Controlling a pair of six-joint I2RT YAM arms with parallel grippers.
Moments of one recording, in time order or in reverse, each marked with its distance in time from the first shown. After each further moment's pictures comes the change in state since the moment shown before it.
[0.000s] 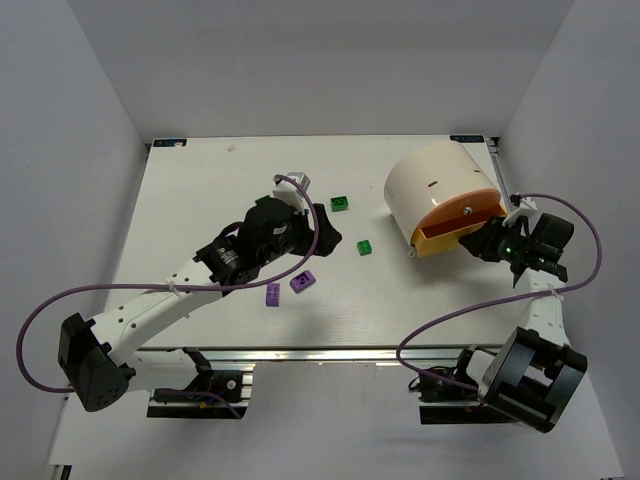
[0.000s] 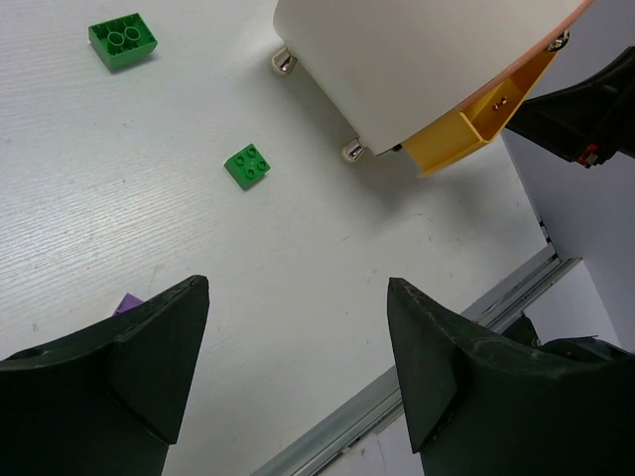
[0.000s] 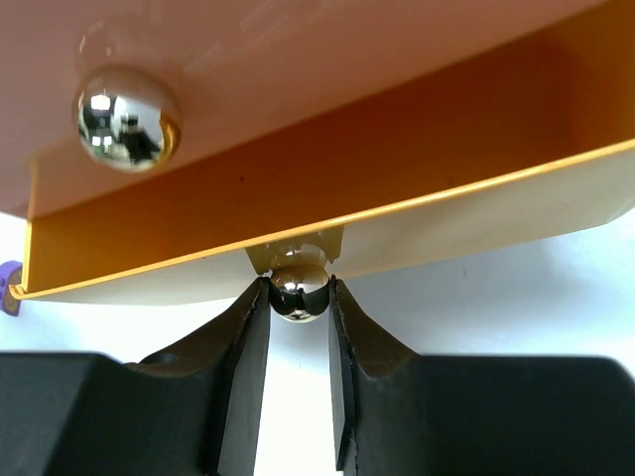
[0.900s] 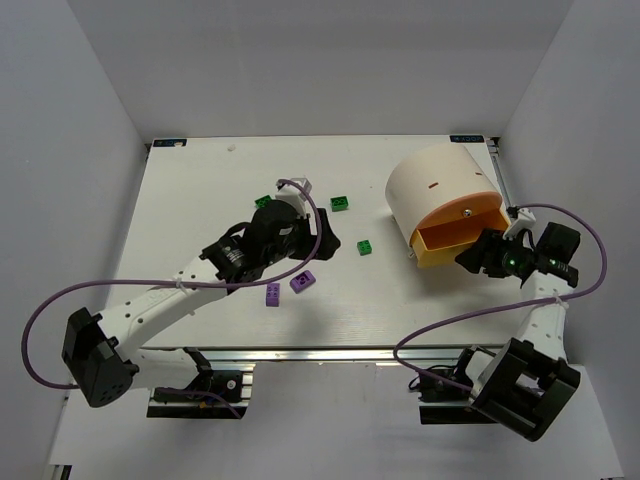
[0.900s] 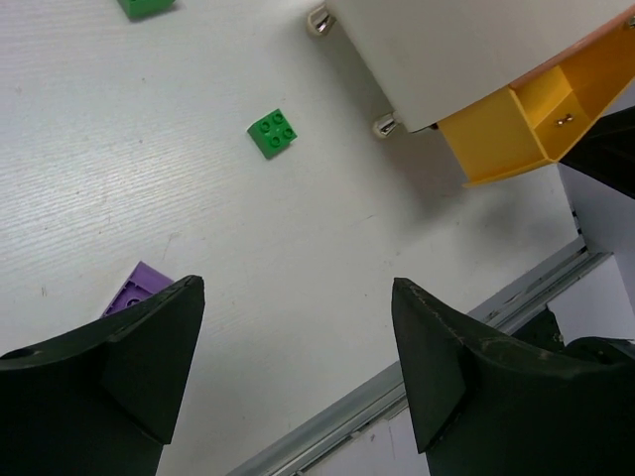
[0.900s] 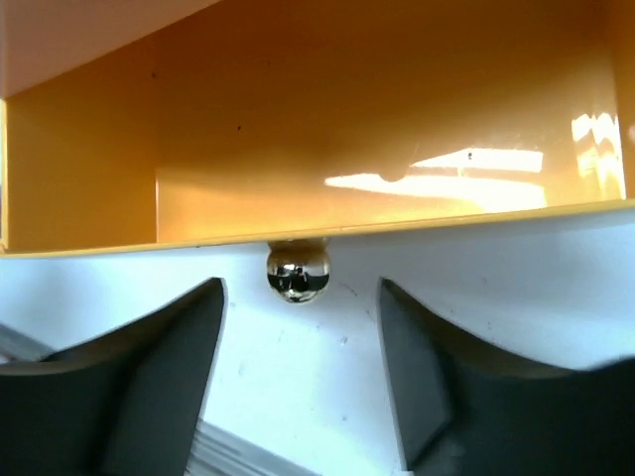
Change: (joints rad) left arm 0.001 0.028 -0.006 -0.042 -0.011 -0.026; right arm -0.073 -0.082 0.043 -0.376 -0.011 -0.212
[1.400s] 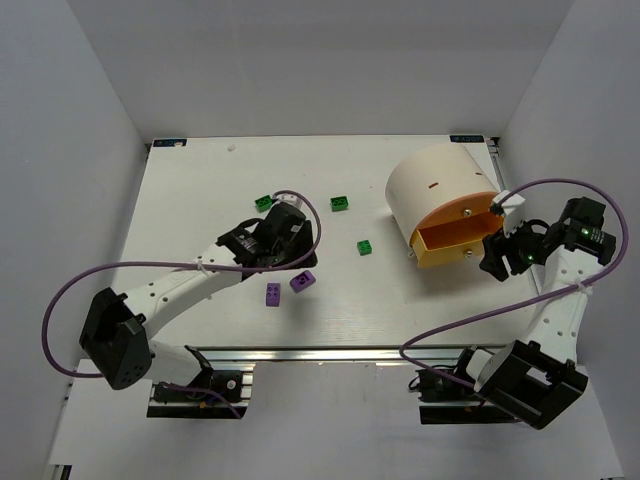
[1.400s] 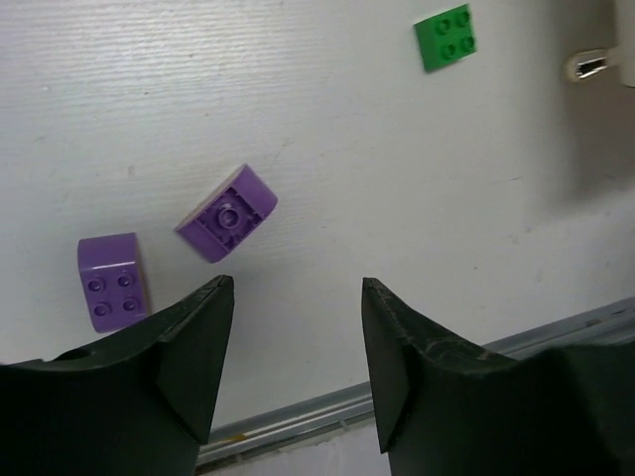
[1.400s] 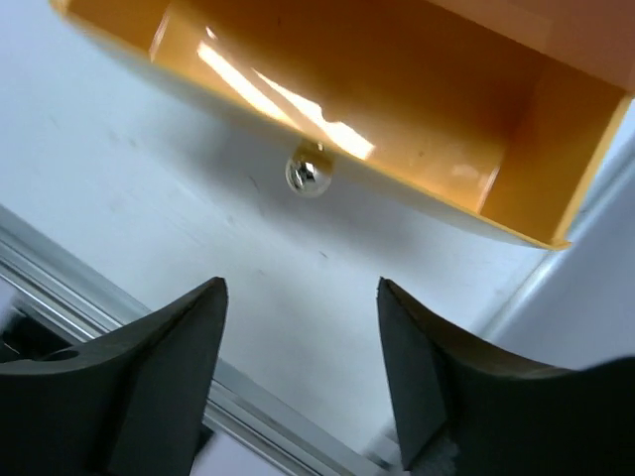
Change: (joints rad) left arm 0.061 0.126 0.008 -0.242 -0.040 -0.112; right arm -0.005 0.081 0.415 -0.602 0.103 -0.828
